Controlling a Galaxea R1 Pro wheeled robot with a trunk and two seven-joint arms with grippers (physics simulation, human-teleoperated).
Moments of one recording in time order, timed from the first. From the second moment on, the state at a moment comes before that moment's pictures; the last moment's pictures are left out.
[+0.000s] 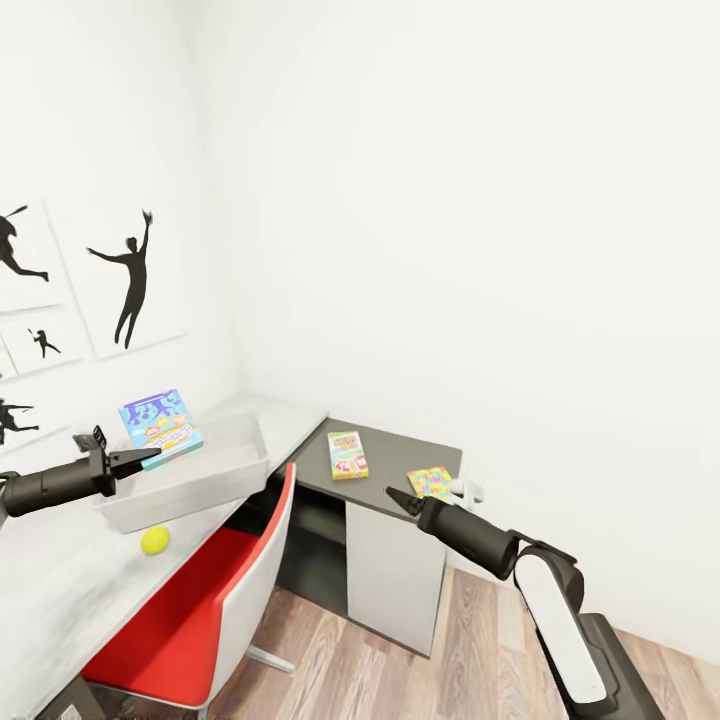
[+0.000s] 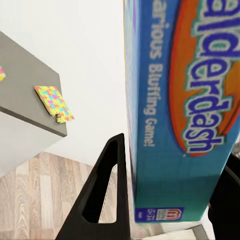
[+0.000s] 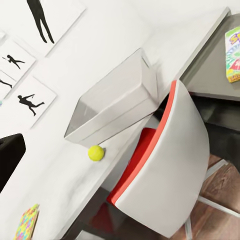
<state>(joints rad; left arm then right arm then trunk) -0.86 0.55 0.28 -0.57 0.07 0.90 -1.57 -0.30 -0.01 0.09 -1.58 -0.77 0.75 0.18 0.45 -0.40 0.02</state>
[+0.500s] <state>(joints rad) -0.86 0.55 0.28 -0.57 0.07 0.90 -1.57 -0.30 -0.02 0.09 -1.58 -0.77 0.73 0.18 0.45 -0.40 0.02</state>
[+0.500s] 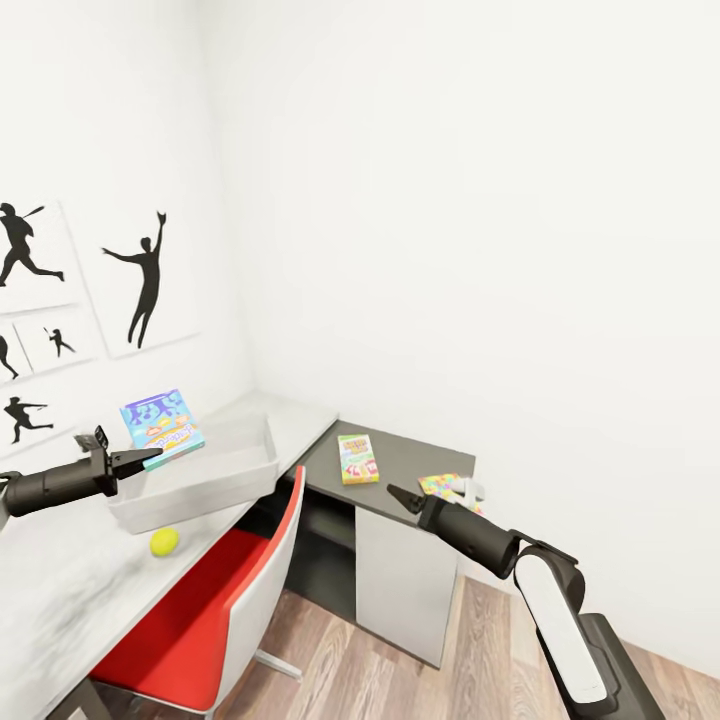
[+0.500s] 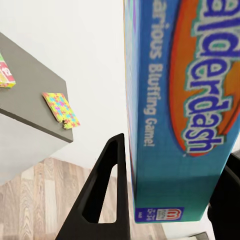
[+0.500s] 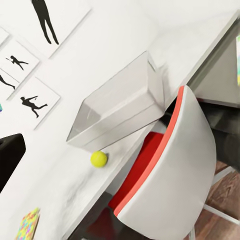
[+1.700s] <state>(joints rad) -0.86 0.58 0.26 -0.57 -0.08 0.83 -1.56 -0.31 -0.03 0.06 -1.58 -0.77 0.73 0.22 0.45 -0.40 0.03</state>
